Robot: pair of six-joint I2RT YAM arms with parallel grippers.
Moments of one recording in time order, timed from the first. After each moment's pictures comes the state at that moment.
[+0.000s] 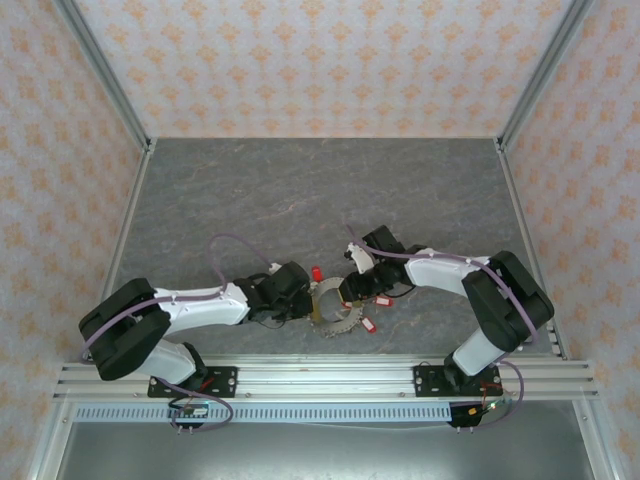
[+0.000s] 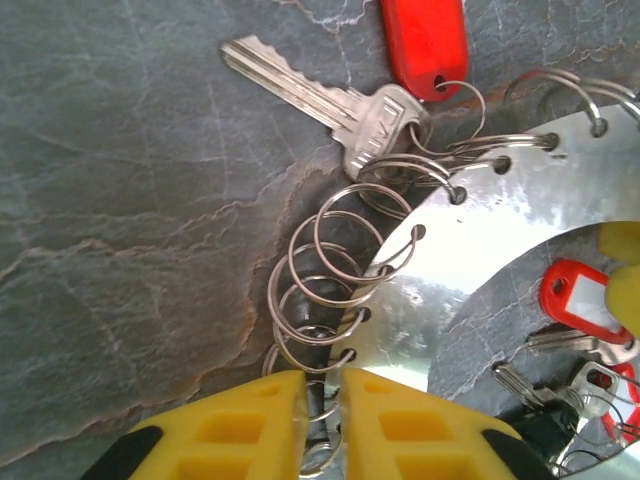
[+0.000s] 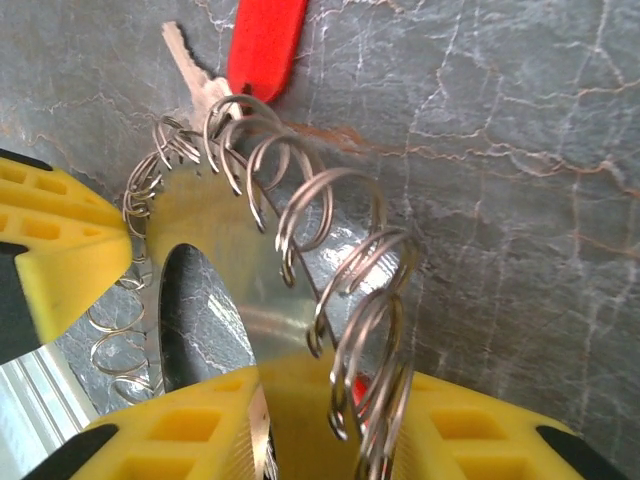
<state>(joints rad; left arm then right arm) -0.86 1.43 0.59 -0.20 0.03 -1.05 0.59 1.58 0.73 -0.32 -0.57 0.25</state>
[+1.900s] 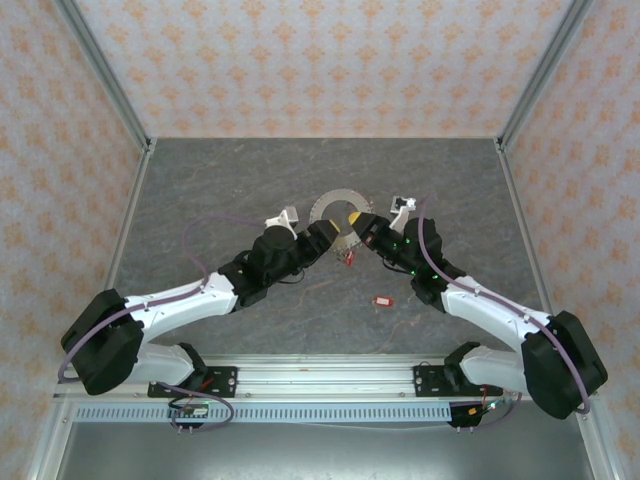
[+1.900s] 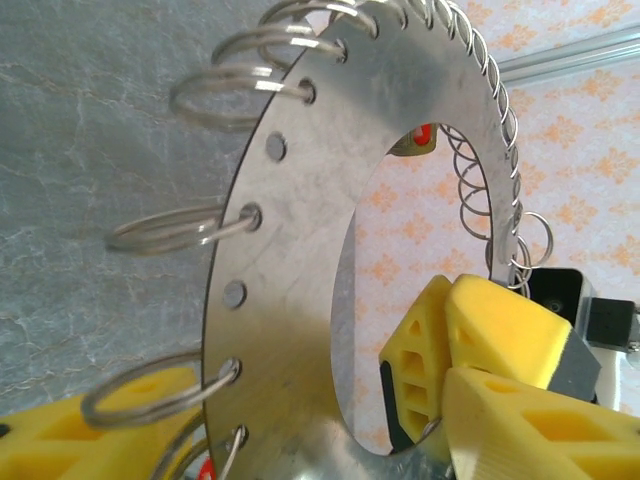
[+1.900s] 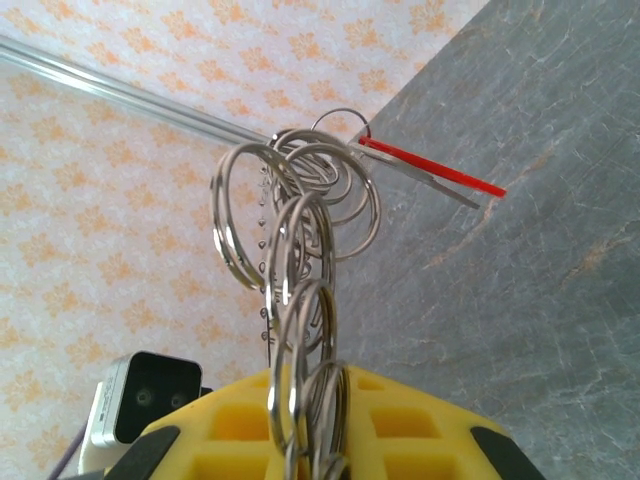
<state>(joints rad) -0.78 1.32 0.71 0.30 -0.06 -1.31 0.57 1.16 0.55 0.46 -0.20 1.11</state>
